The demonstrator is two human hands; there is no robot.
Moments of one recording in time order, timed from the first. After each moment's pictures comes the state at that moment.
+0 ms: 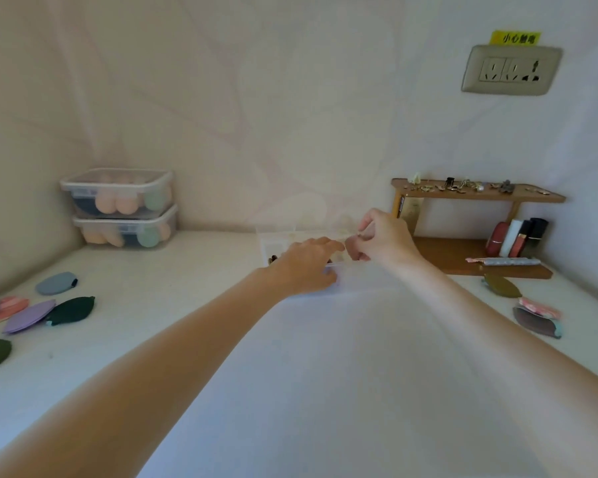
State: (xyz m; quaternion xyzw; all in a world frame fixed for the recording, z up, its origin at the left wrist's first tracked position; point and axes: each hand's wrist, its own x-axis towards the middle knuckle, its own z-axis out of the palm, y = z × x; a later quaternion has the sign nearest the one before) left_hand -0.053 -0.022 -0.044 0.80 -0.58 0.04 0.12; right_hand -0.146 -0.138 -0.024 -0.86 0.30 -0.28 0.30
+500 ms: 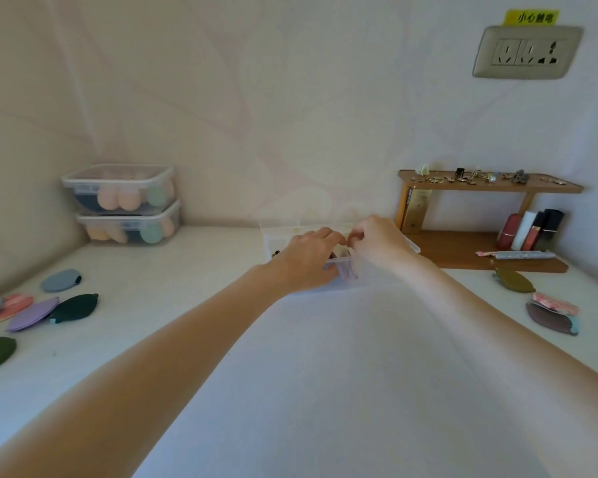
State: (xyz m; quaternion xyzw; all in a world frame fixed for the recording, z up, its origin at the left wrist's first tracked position) left_hand -0.049 -0.021 -0.046 0.79 -0.59 0.06 0.14; right_hand -0.128 -0.138 -0.032 -0.93 0.28 -0.20 0.16
